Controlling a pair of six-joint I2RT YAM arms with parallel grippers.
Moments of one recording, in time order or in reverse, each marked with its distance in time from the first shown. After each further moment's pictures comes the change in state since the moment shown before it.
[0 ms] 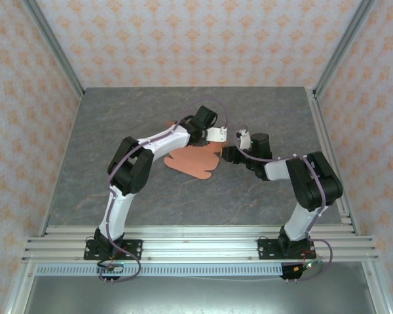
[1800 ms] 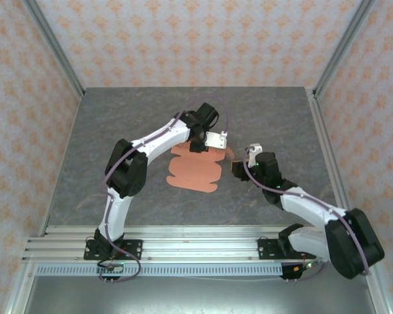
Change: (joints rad) left arm -0.020 -0.043 0.142 -0.449 0.170 -0.021; right arm 0.151 -0.581 -0.232 -0.376 0.449 -0.053
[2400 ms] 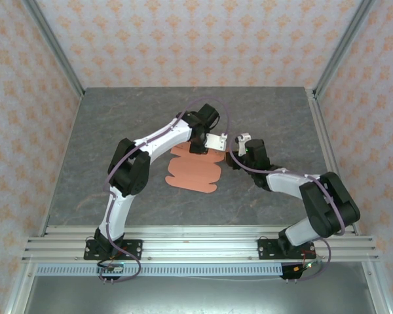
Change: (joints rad) left arm 0.000 0.027 0.015 -0.044 0.002 0.014; right arm -0.018 0.317 0.158 0.150 -0.036 -0.066
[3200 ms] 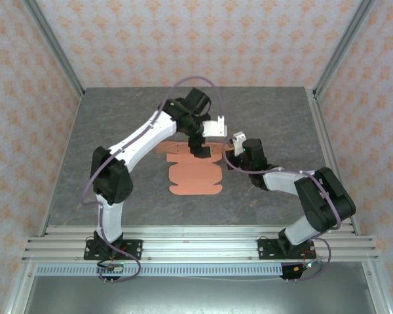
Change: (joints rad) left arm 0.039 -0.206 0.079 -0.117 0.310 -0.174; right arm 0.019 0.052 0.011 0.080 0.011 -0.151
